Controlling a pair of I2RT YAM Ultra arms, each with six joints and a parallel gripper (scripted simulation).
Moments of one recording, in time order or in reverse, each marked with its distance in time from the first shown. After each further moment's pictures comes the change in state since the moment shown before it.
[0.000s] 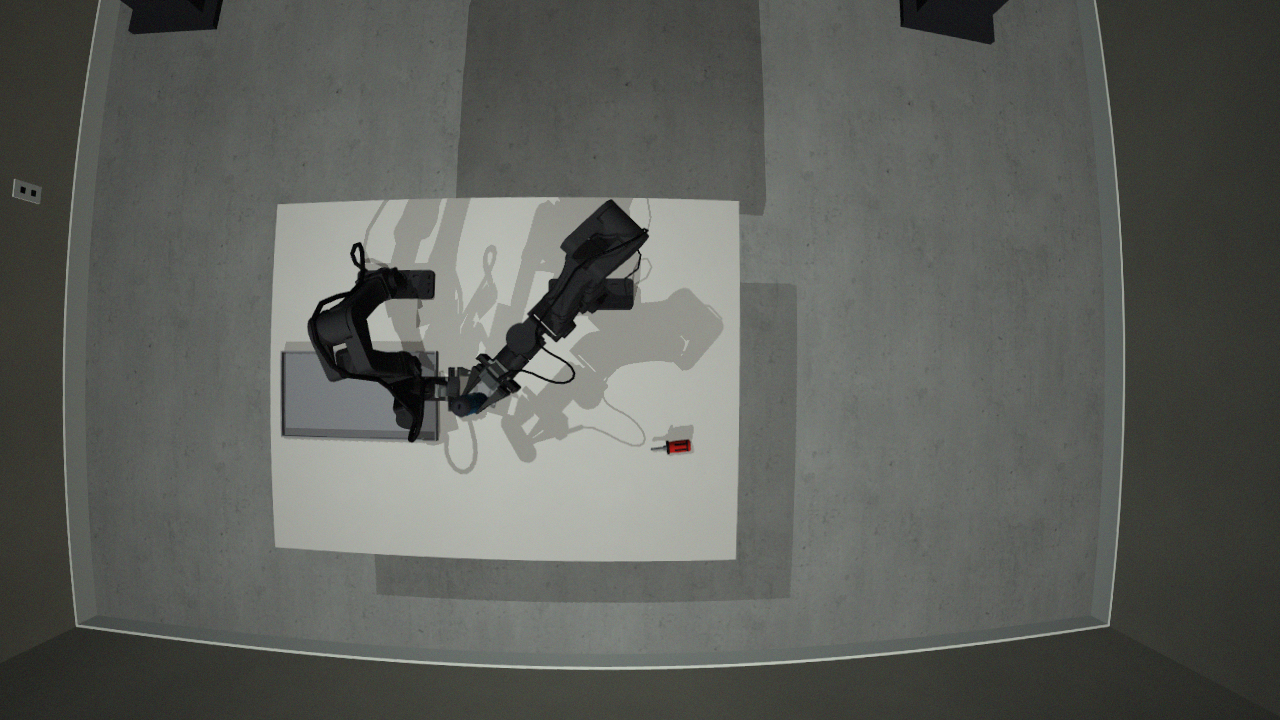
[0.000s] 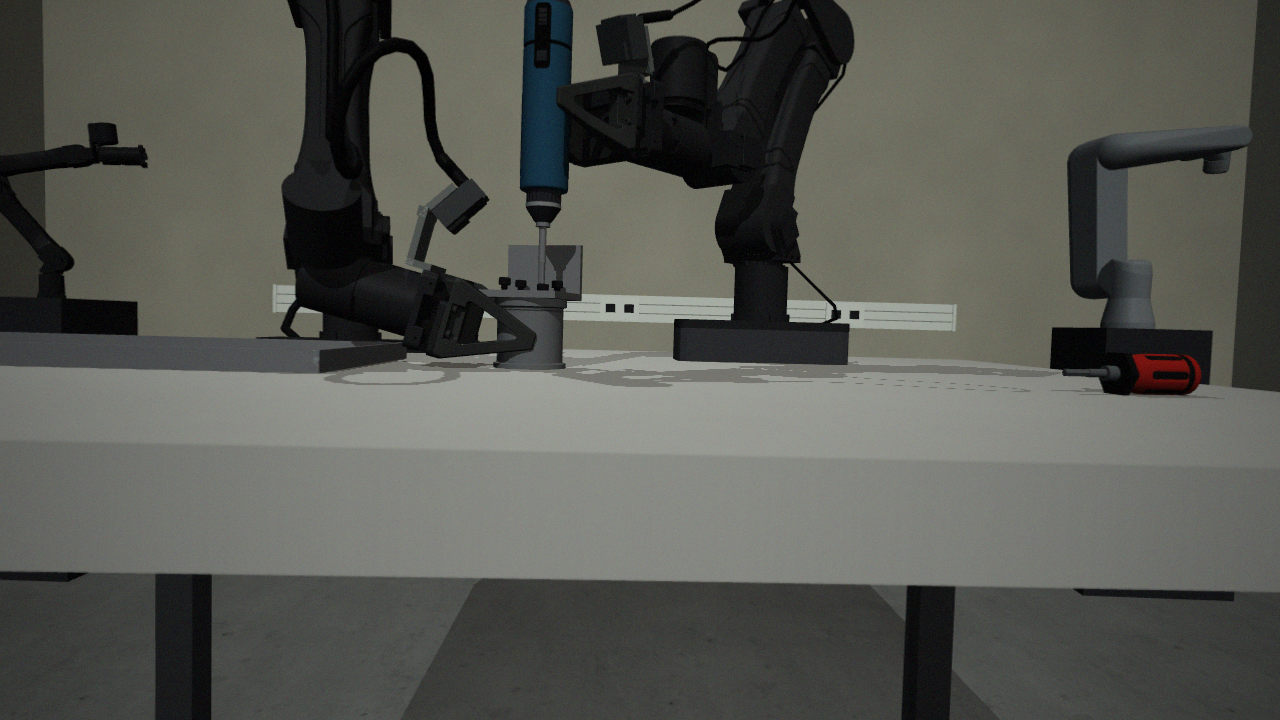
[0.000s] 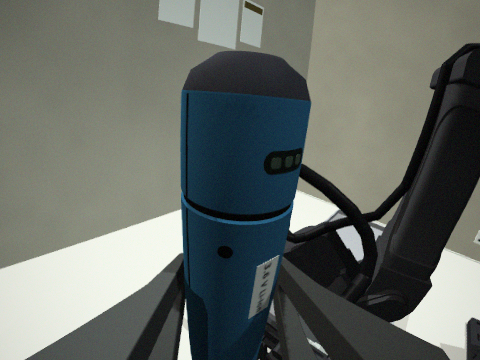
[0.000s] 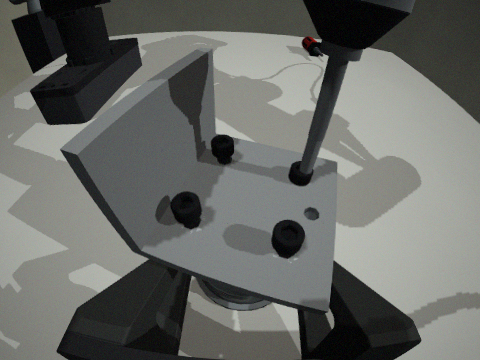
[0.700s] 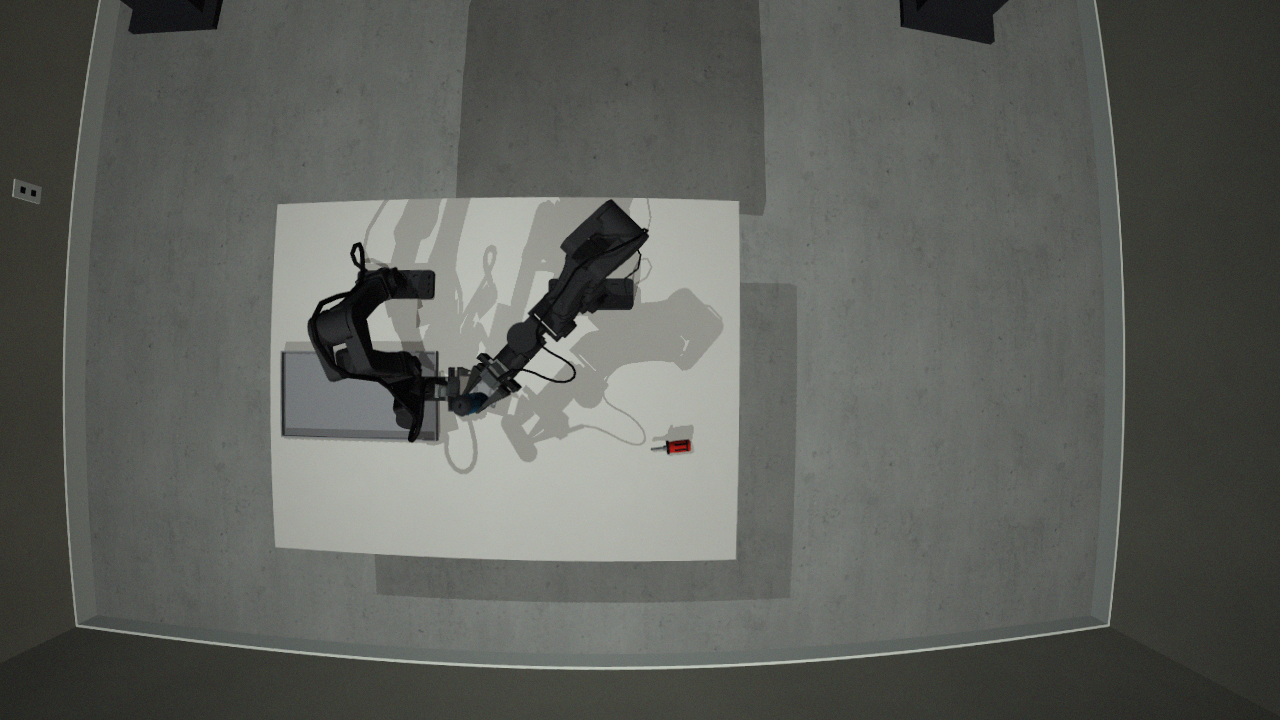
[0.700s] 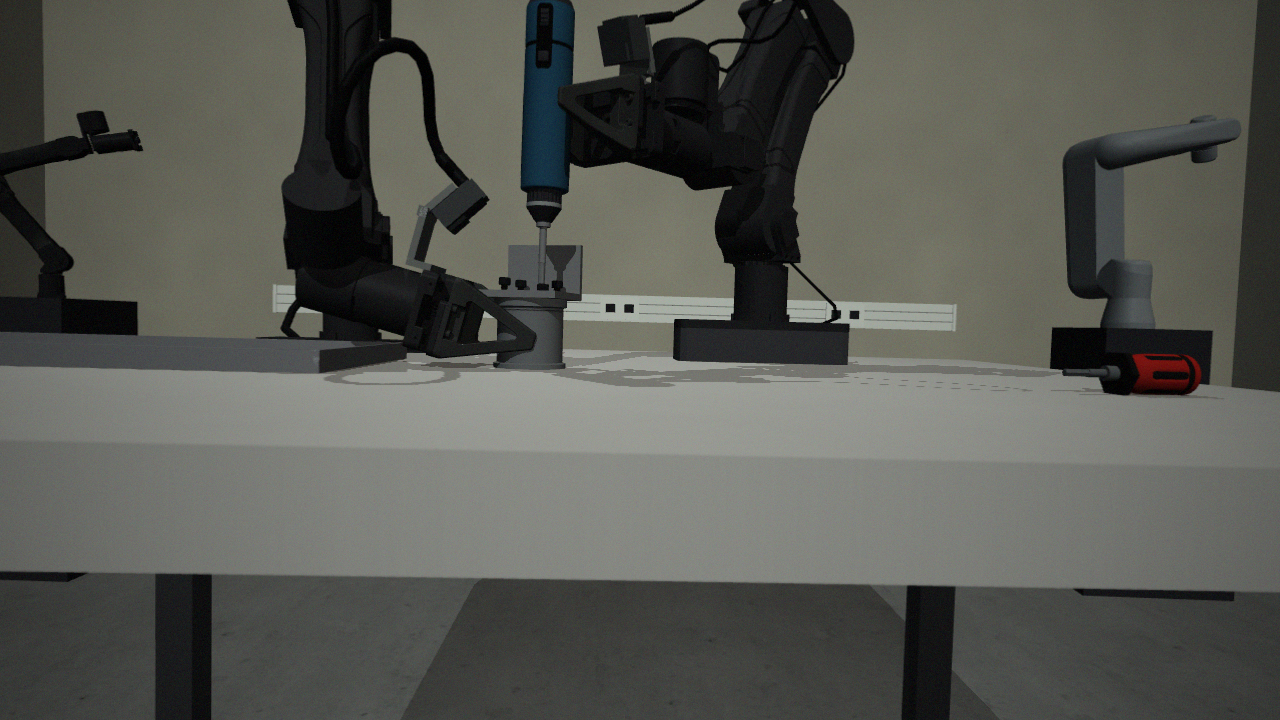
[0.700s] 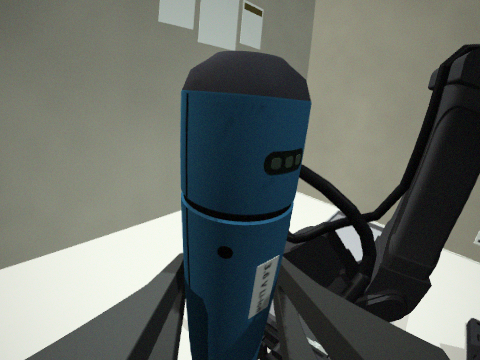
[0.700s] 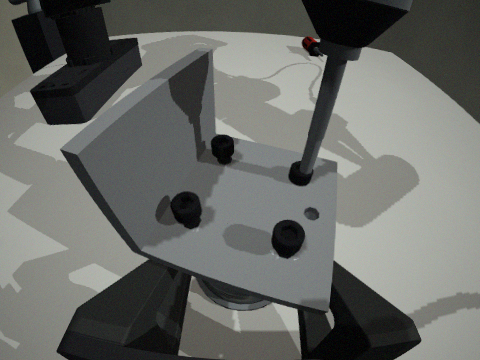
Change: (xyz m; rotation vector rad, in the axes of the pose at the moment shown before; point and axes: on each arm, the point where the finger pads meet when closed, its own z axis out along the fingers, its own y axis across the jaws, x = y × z) left arm 0.000 0.000 -0.001 0.000 -0.006 0.000; right arm 0.000 0.000 0.000 0.000 0.000 0.000
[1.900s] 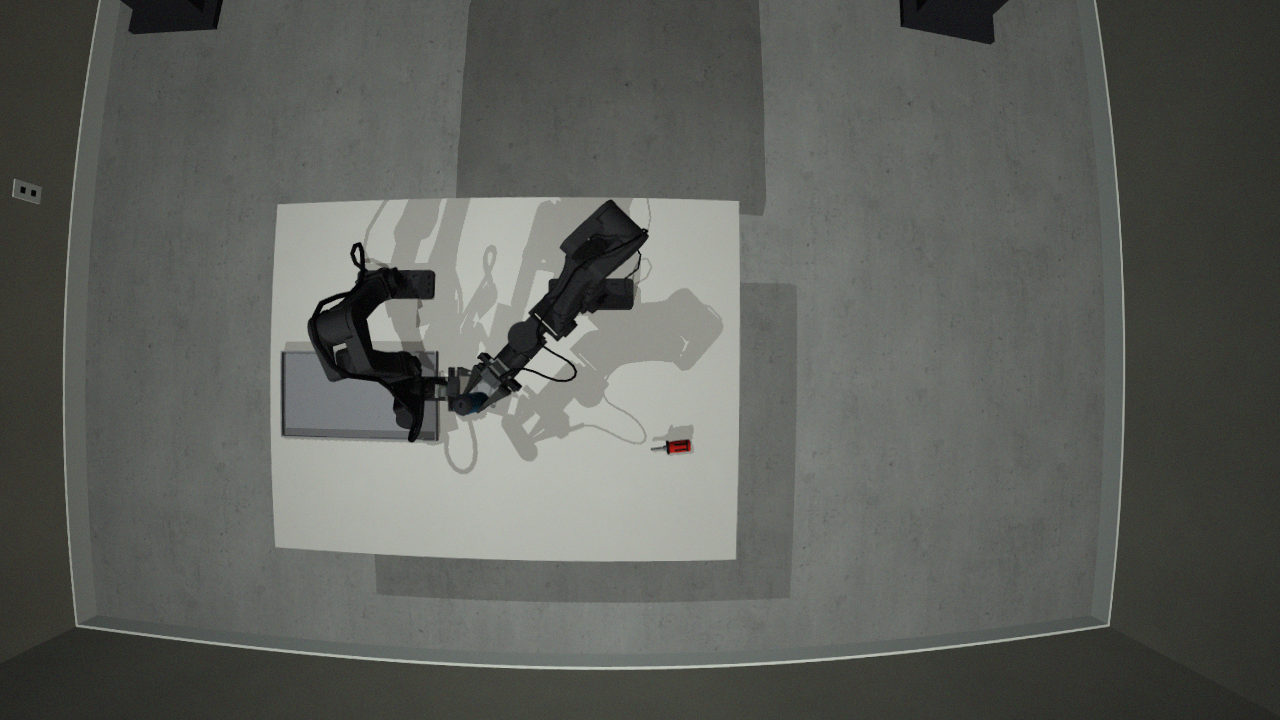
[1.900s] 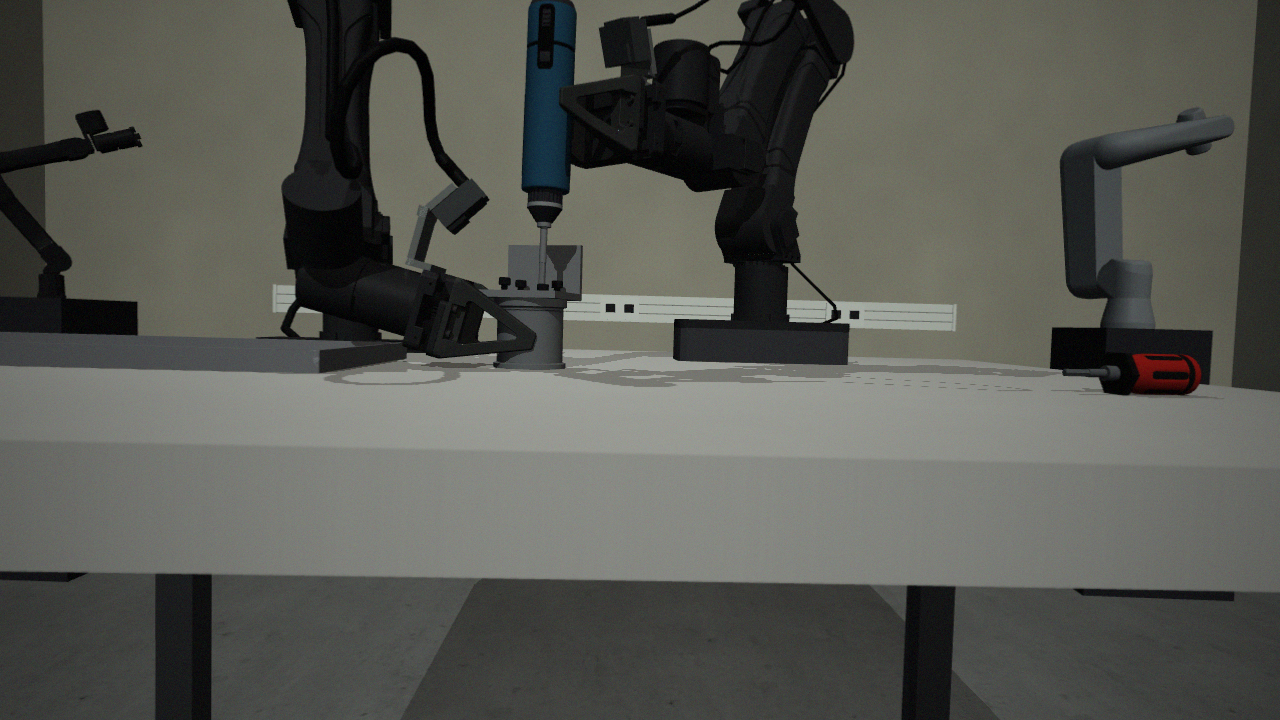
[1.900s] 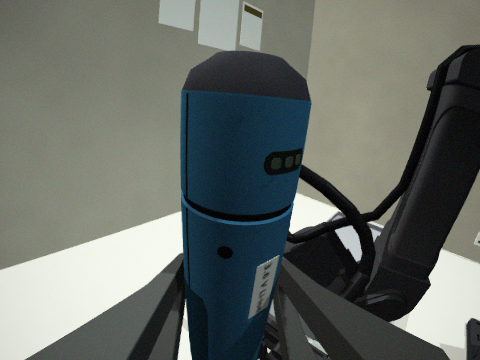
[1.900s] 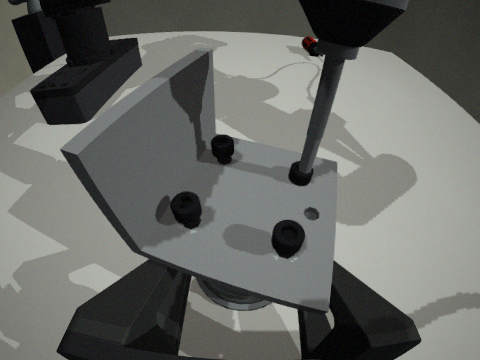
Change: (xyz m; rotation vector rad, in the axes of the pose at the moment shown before) left arm 0.000 0.000 -0.001 0.000 -0.006 0.000; right arm 0.000 0.000 0.000 0.000 0.000 0.000
